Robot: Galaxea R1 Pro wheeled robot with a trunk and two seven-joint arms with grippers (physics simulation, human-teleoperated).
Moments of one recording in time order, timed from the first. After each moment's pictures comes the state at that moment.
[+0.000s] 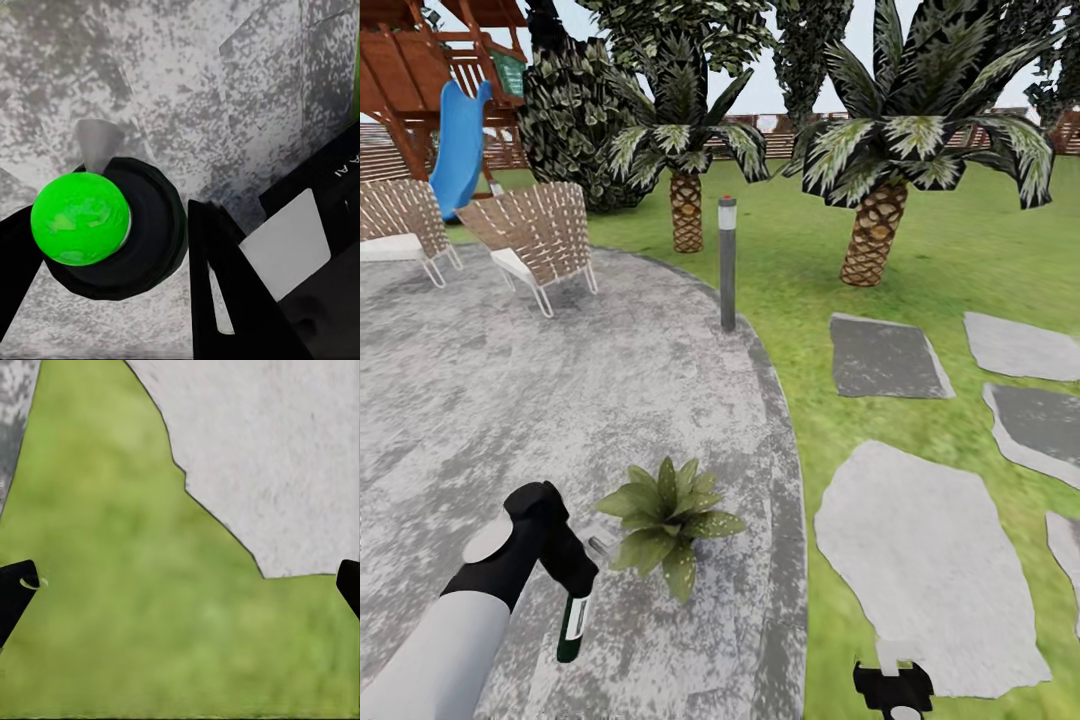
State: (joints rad) left arm -0.69 0.09 0.04 -0.94 -1.31 0.85 -1.56; right arm -0.49 -0.02 -0.37 -0.09 0.47 -0.23 -0.29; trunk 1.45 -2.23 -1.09
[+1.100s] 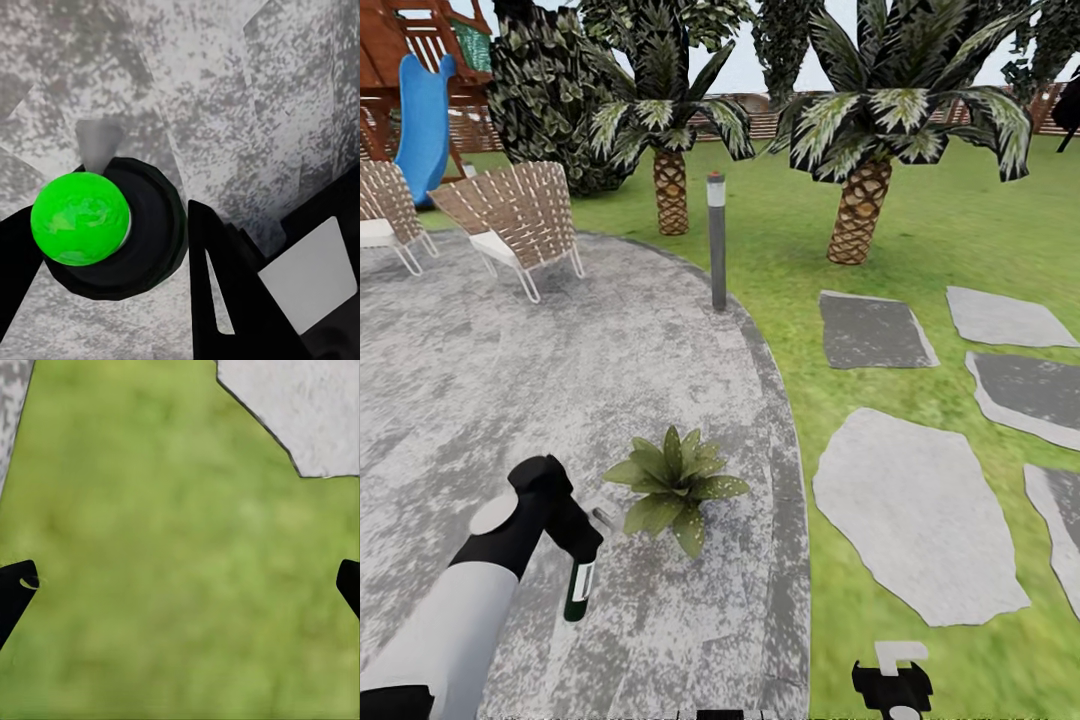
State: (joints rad) left arm -0.78 0.08 0.05 -0.94 -1.33 0.86 -1.55; right arm -0.49 -0.02 -0.37 -0.09 0.46 -0.23 -0.28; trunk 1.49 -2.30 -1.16
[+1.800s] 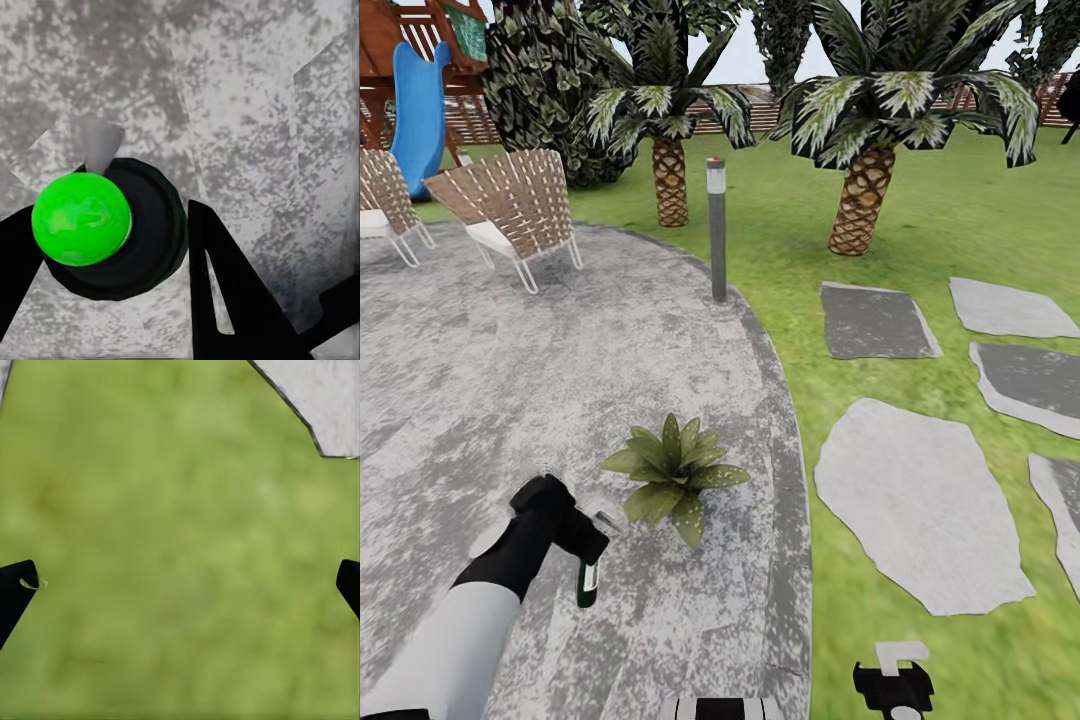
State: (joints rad) left arm -0.72 0.06 0.07 -0.92 -1.05 0.86 -1.16; right arm -0.49 -0.02 -0.37 -0.09 0.47 -0.23 -0.28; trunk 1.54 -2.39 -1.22
